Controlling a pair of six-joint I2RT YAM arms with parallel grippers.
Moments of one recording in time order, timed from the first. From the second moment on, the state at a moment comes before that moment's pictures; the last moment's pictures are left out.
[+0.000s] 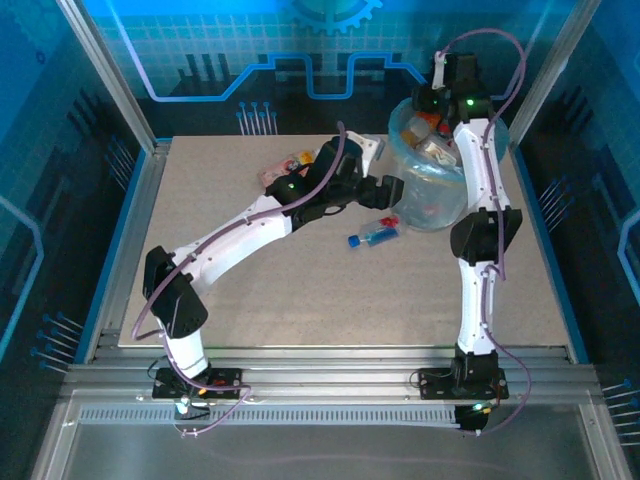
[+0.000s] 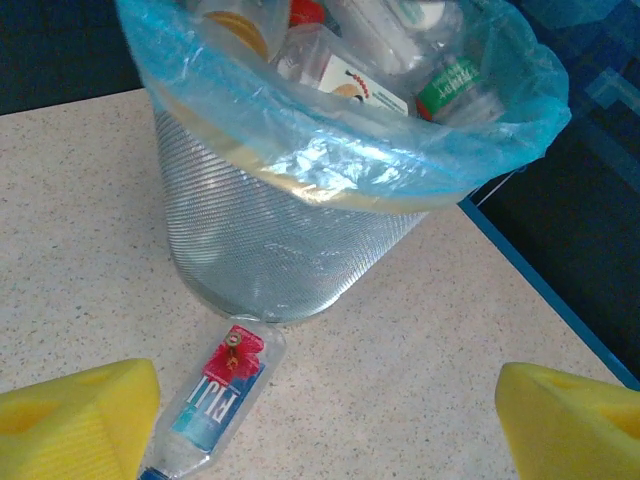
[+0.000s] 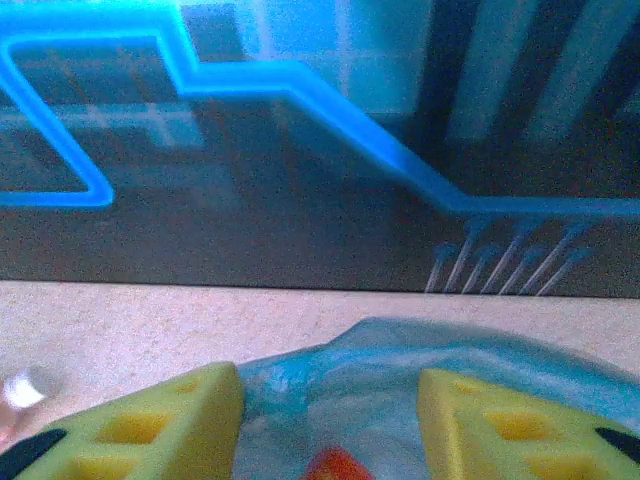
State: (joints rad) left arm -0.78 1.80 1.77 -0.45 0.02 -0.38; right arm 0.06 2.34 2.61 -0.84 -0.01 0.07
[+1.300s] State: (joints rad) left arm -0.77 1.81 1.77 -0.44 0.02 -0.39; right arm -0.05 1.82 2.25 -0.96 0.10 0.02
